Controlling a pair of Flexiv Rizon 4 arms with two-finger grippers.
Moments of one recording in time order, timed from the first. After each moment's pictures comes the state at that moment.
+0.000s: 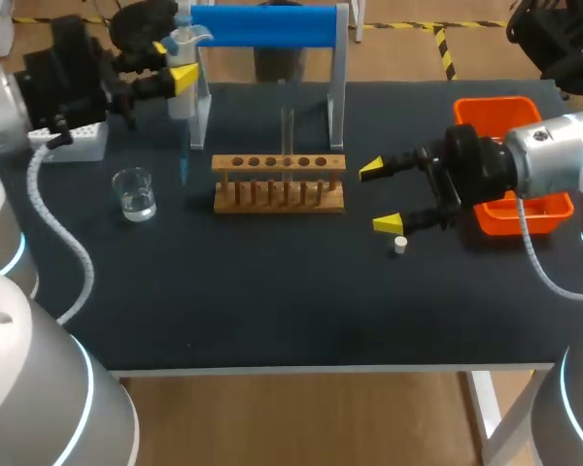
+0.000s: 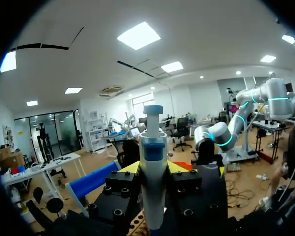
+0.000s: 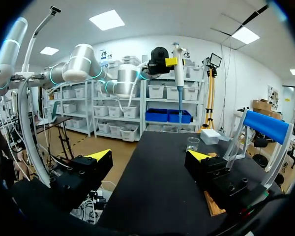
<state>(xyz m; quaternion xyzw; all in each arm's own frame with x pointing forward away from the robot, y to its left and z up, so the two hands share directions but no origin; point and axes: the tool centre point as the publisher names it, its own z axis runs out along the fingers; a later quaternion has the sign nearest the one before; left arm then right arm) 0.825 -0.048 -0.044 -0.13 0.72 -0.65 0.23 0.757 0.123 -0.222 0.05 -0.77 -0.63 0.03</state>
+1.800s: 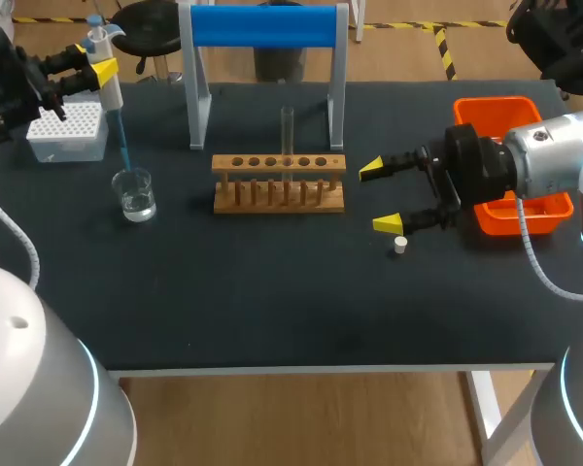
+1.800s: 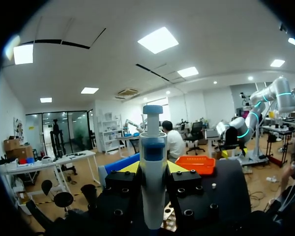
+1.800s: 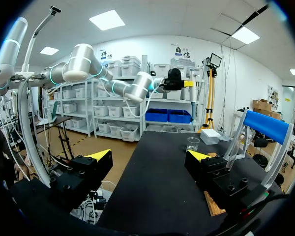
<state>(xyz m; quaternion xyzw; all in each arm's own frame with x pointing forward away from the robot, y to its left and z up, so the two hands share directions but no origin) 0.908 0.064 -0.093 -0.17 0.68 -0.66 0.25 0.757 0.123 -0.222 0.05 -0.77 -0.63 0.03</state>
